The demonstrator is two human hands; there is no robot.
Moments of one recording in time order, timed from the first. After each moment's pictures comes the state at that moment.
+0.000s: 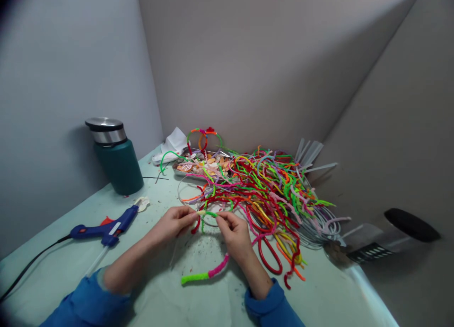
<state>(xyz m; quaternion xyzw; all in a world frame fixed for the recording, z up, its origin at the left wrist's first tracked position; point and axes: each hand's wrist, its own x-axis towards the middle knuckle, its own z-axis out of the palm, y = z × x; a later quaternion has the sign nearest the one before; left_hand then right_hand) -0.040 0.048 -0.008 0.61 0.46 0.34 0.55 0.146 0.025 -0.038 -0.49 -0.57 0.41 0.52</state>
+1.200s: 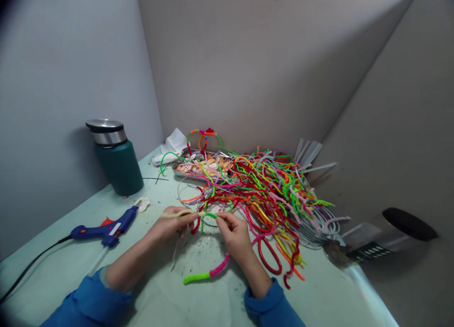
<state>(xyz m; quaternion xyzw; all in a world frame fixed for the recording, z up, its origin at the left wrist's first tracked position) -0.039 0.049 -0.008 0.55 0.49 0.36 0.58 0.148 0.027 -0.042 -0.48 -0.59 0.38 0.52</state>
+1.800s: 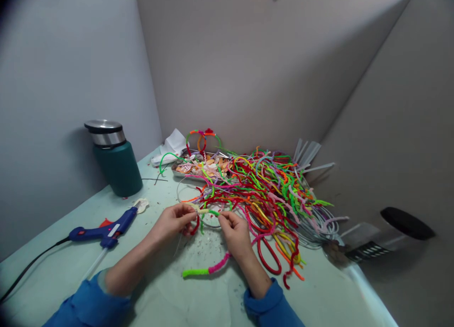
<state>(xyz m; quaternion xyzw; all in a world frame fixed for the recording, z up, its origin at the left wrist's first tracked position) -0.036 0.052 -0.019 0.52 0.49 0.41 0.57 0.149 0.031 -0.046 -0.52 -0.55 0.39 0.53</state>
